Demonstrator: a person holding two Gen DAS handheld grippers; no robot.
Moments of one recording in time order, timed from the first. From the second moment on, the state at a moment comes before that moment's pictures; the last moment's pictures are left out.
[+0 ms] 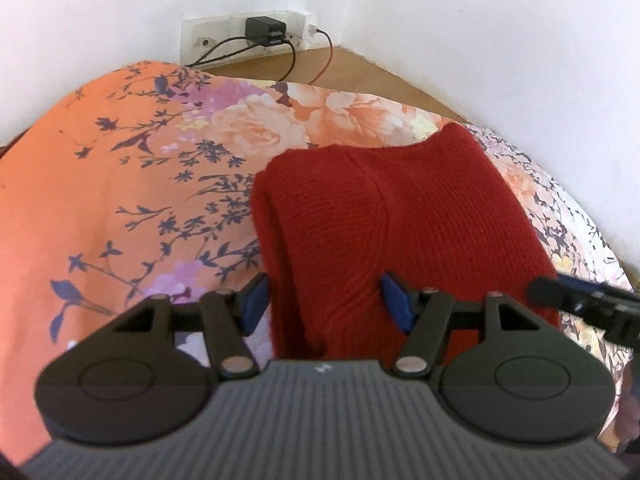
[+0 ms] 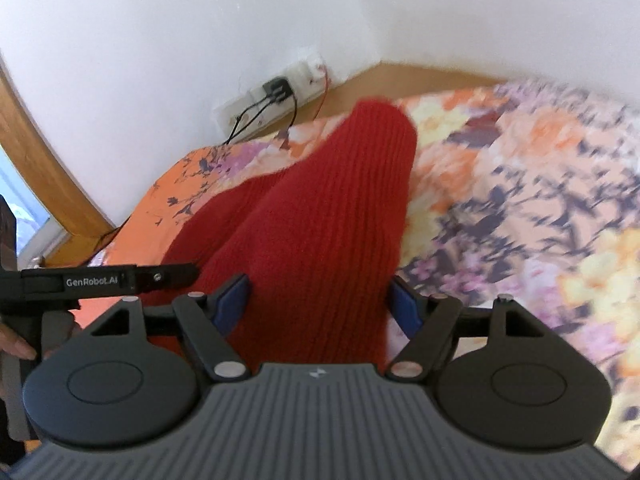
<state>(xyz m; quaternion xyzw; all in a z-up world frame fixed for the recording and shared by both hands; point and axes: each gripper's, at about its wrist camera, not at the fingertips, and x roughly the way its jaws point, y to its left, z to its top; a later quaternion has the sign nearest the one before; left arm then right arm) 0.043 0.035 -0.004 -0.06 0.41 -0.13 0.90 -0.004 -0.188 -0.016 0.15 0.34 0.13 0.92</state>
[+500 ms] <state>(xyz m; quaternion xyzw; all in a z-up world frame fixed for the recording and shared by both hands) 0.052 0.047 -0.013 -0.03 0.40 -0.08 0.91 -0.001 -0.149 -0.027 0.08 0.33 0.13 0.93</state>
